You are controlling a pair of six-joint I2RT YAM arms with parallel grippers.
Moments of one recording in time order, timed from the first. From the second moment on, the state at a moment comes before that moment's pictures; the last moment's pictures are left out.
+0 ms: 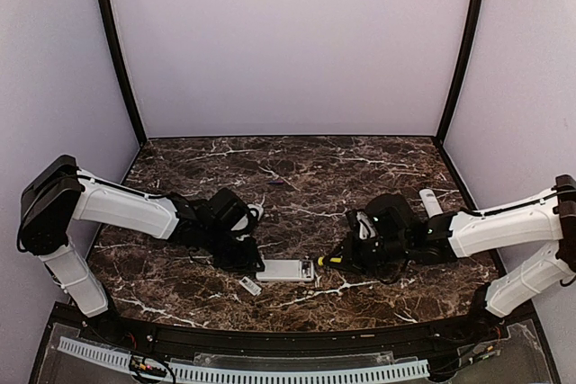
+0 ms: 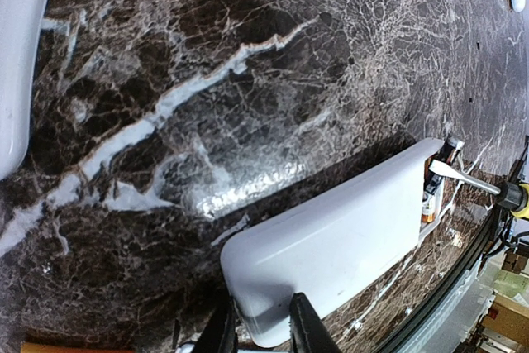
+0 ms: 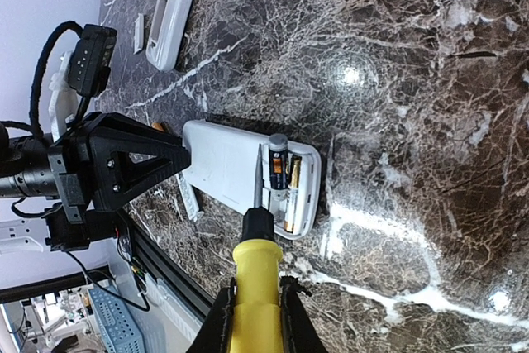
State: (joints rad) left arm -0.89 1.67 0.85 -0.25 0.27 -0.79; right arm 0.98 1.35 0.60 0.01 -0.23 1.11
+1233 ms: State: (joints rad) left arm -0.89 1.63 0.91 -0.35 0.17 -0.70; right arm 1.00 1.24 0.69 -0.27 -0.15 0.95
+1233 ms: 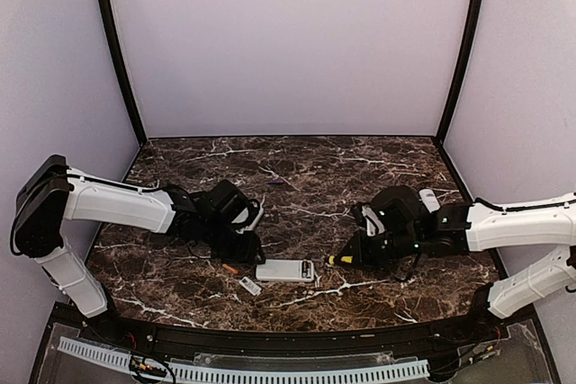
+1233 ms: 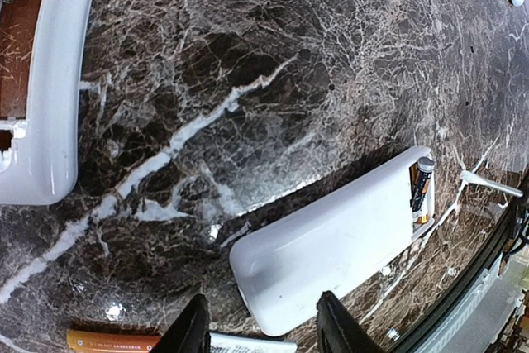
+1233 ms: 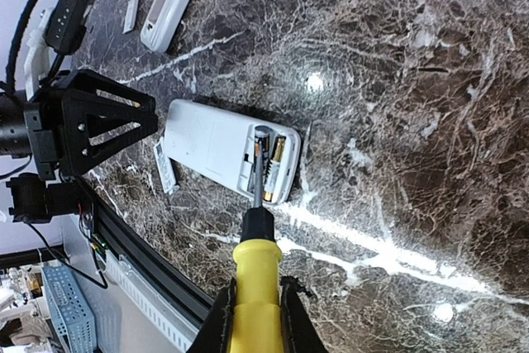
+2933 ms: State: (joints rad) left arm -0.89 1.67 0.86 -0.26 0.25 -0.73; right arm 1.01 1.37 0.63 -0.09 -0.23 1.07
